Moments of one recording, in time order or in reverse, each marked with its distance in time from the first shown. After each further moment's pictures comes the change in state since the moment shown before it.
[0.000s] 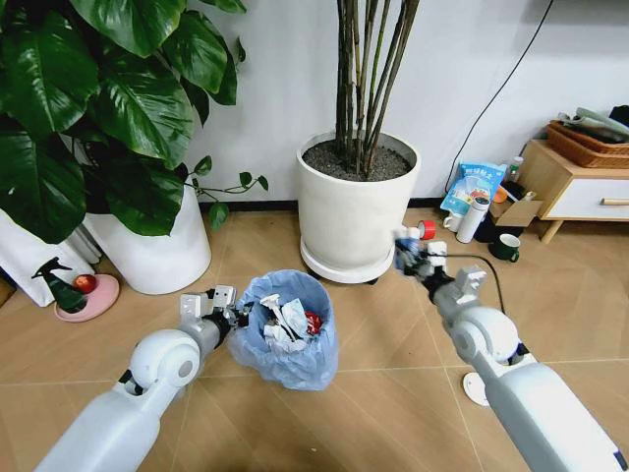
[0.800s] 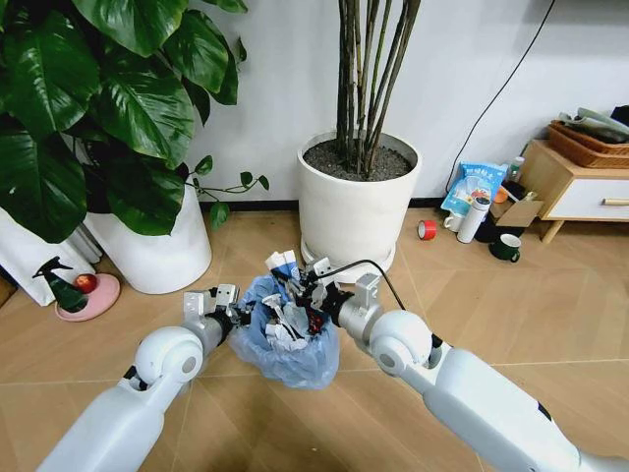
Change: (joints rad) left arm -0.019 -0.001 0.007 0.018 -0.003 0.000 0.005; right arm 0.188 0.021 -0.439 -0.003 0.060 -0.040 0.017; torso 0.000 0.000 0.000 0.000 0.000
